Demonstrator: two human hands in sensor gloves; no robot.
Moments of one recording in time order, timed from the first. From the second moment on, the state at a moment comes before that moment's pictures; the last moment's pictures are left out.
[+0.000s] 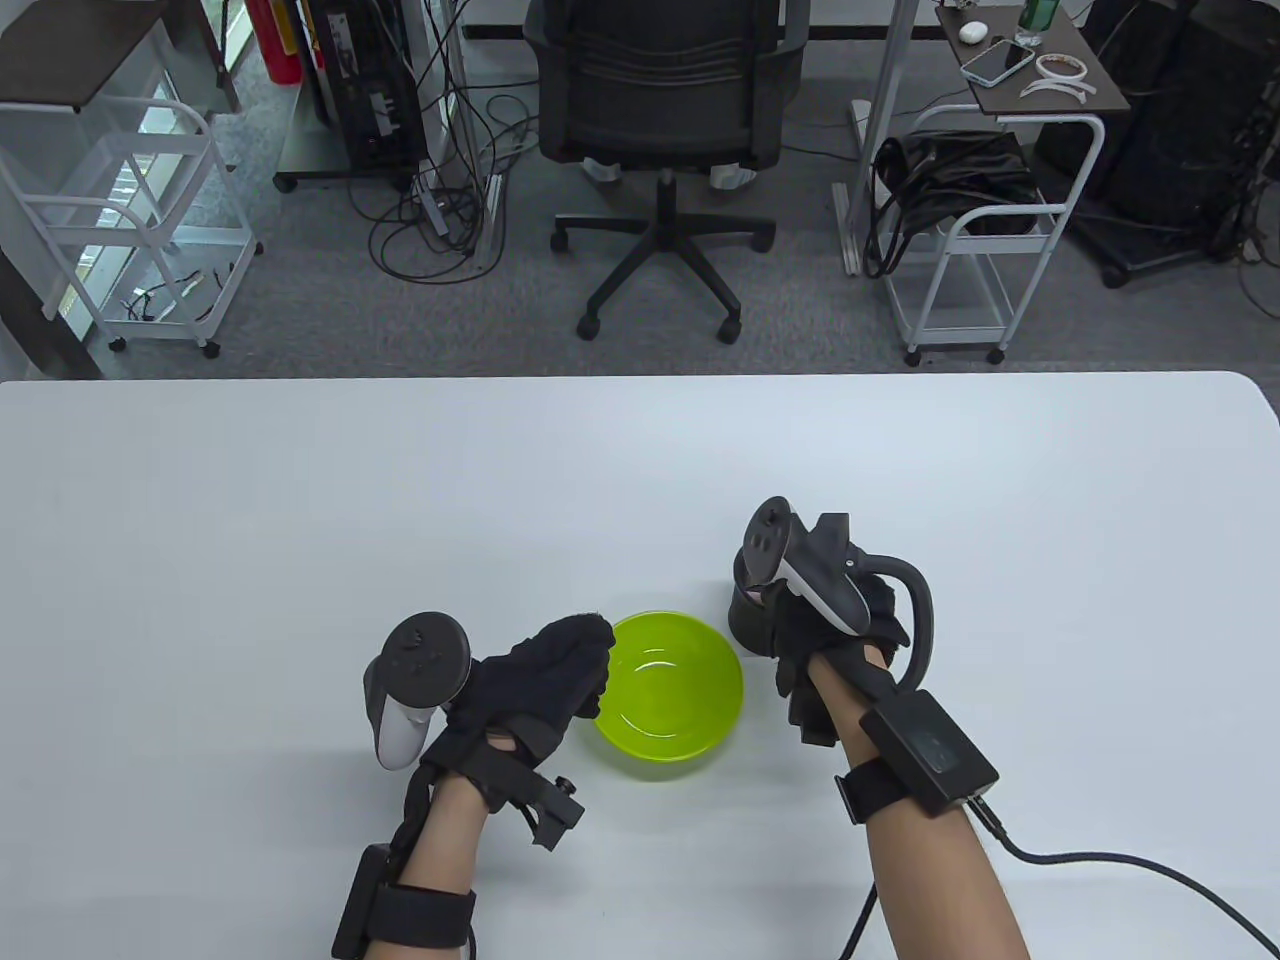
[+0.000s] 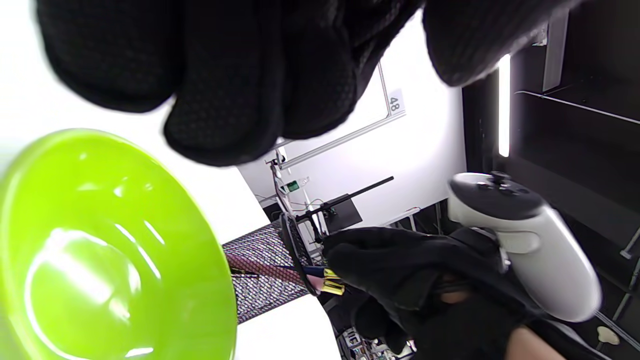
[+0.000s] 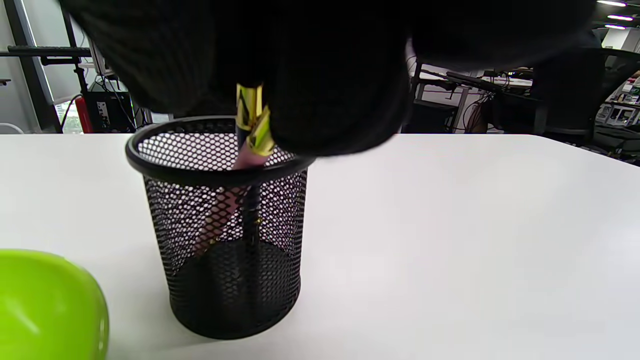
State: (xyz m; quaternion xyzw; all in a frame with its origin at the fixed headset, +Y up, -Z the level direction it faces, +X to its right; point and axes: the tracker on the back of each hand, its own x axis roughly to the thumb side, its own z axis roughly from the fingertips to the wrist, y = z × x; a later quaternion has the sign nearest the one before) left_hand -0.164 -0.682 -0.308 -0.05 -0.15 0.55 0.82; right_hand 0.122 -0.627 -0.374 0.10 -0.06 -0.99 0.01
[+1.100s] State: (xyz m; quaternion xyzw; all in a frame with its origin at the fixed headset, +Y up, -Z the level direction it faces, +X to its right) left_hand -0.141 -0.710 -0.312 -0.09 -0.14 0.24 0.96; right_hand 0.087 -0.680 -0.288 -0.10 -0.02 -0.99 -0.11
